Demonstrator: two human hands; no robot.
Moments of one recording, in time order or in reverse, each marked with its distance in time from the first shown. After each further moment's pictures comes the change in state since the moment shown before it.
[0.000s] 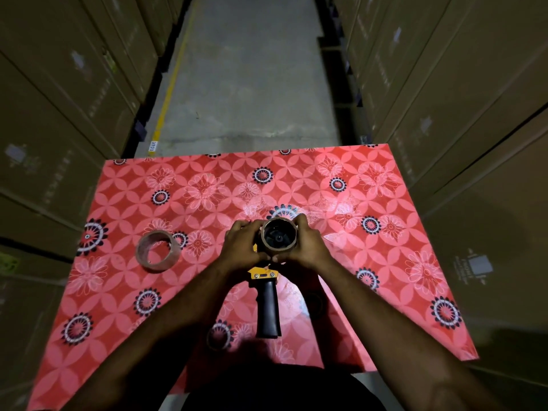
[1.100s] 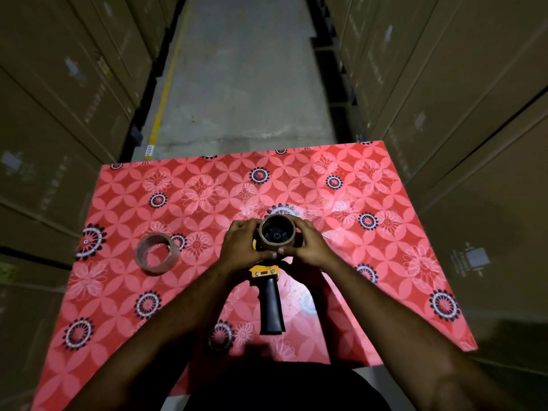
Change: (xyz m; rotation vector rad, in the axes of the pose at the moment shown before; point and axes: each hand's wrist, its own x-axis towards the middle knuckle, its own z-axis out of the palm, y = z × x) left_hand 0.006 -0.004 0.006 0.090 0.040 0.098; right_hand 0.001 0.019 -0.003 0.119 0.017 -0.059
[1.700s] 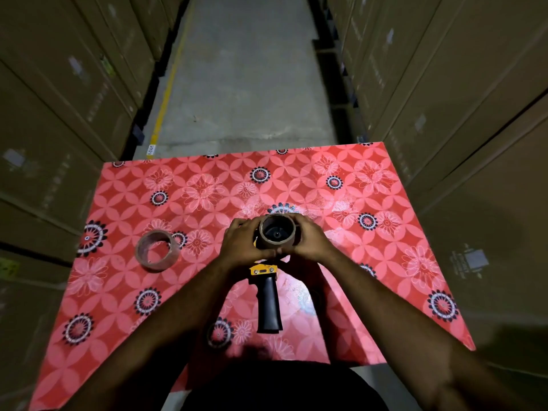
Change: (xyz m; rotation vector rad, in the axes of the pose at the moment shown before) left_hand -0.004 0.008 -0.006 -0.020 -0.002 0.026; right_hand 0.006 -0.009 -0.006 -0.065 -0.031 -0.009
